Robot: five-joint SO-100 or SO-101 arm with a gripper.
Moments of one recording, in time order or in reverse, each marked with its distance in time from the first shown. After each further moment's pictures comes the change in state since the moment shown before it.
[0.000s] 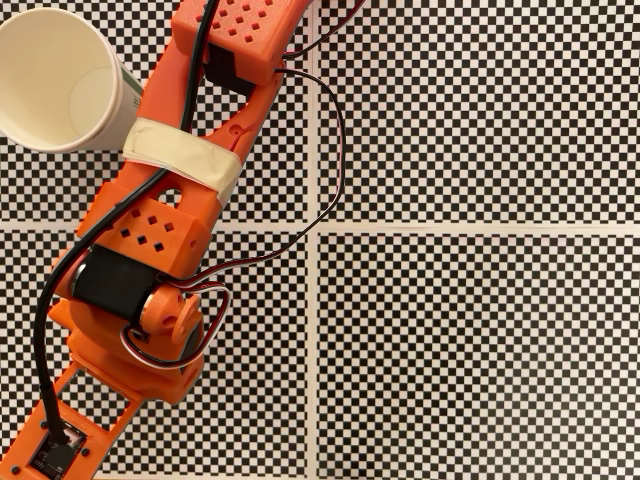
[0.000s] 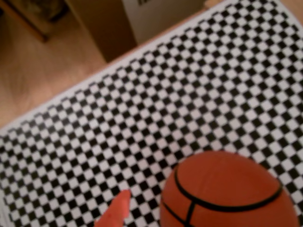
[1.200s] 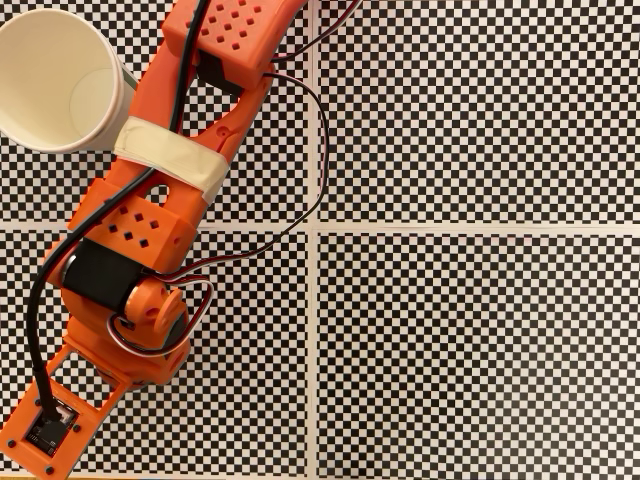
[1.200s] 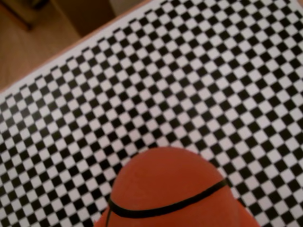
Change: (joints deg) arm 2.5 -2.0 -0.2 1.4 -1.6
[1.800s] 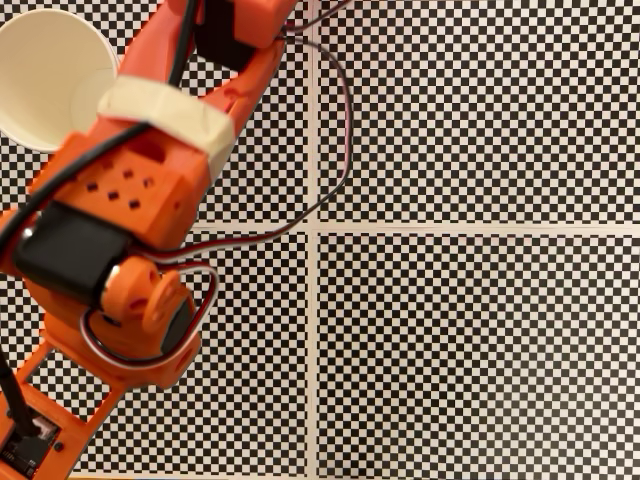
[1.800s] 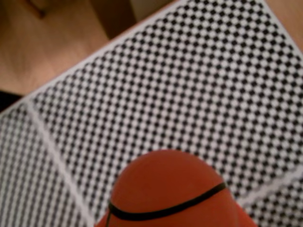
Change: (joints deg) arm -3.6 19.9 0.0 25.5 2.4
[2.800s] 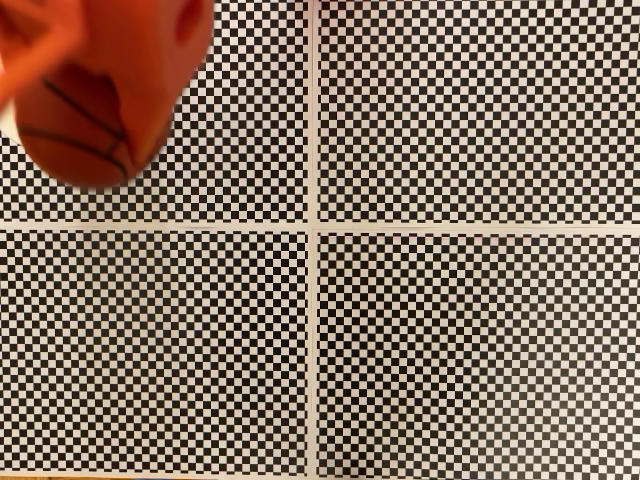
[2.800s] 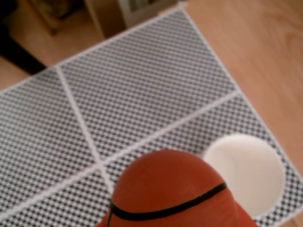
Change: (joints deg) arm 8.8 74.2 64.9 1.7 -10.3
